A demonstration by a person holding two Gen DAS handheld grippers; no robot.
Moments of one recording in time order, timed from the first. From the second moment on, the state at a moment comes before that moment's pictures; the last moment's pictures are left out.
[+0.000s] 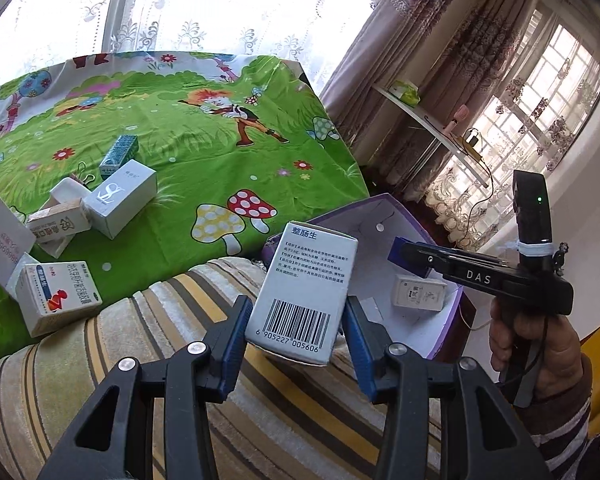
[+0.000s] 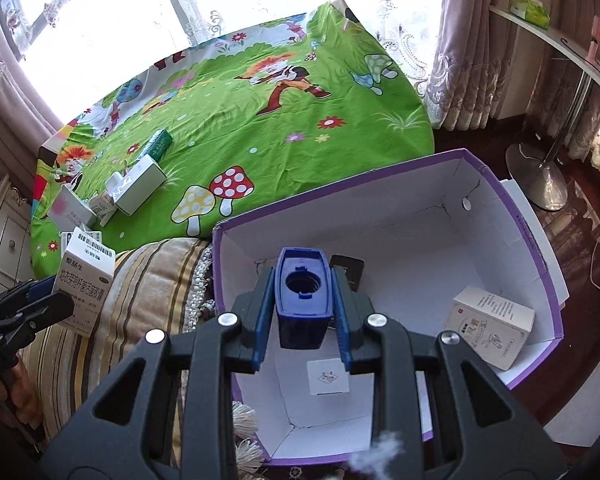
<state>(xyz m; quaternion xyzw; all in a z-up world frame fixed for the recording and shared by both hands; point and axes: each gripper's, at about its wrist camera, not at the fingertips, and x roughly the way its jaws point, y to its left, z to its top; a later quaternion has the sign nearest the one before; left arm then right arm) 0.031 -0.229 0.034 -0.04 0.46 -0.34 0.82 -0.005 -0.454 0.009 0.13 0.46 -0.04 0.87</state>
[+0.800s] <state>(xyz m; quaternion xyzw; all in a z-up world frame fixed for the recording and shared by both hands) 0.052 -0.313 0.021 -0.01 0.49 -0.38 0.79 -0.011 -0.496 -0.008 0.13 0.46 -0.13 0.87</state>
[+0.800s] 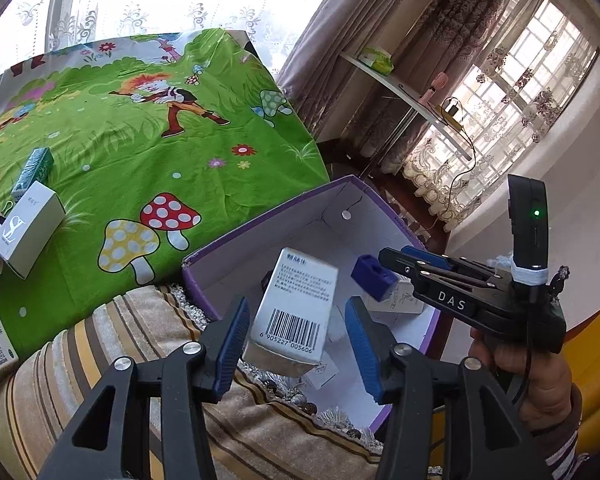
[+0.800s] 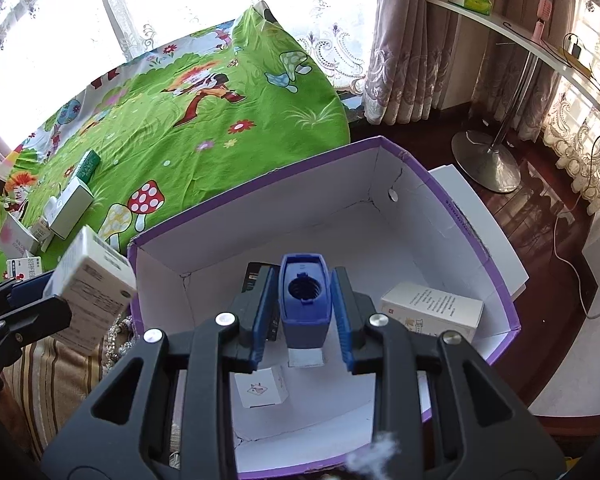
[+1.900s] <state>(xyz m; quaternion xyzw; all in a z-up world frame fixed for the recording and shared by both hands) 0.054 -0.081 0.032 -0.20 0.45 -0.21 0.84 0.017 -0.377 0.023 0.10 0.46 0.04 0.88</state>
